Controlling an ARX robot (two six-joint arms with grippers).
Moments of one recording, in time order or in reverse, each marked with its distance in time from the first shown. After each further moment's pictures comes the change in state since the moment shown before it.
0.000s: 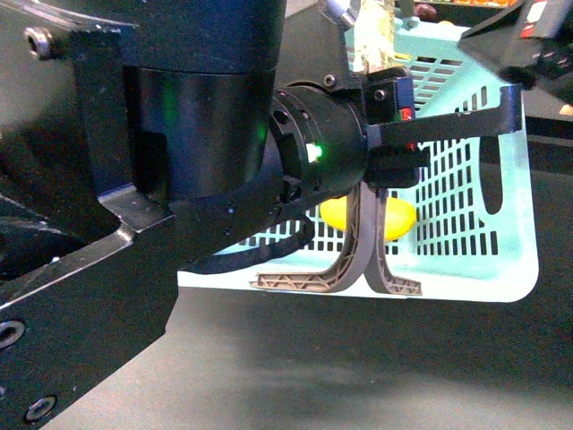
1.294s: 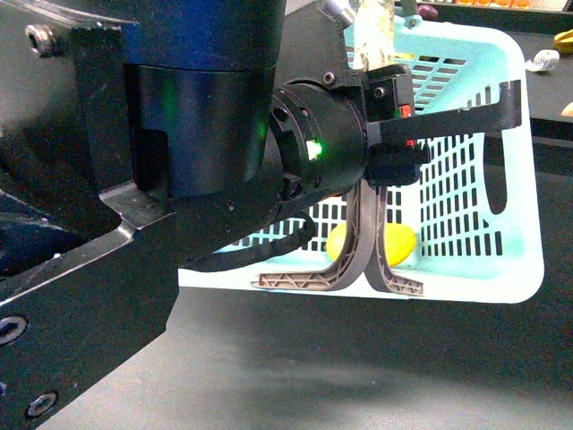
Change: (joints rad) left arm 0.000 0.000 0.000 0.000 0.002 0.000; right arm -0.020 -1.164 -0.545 -0.336 0.317 -0.319
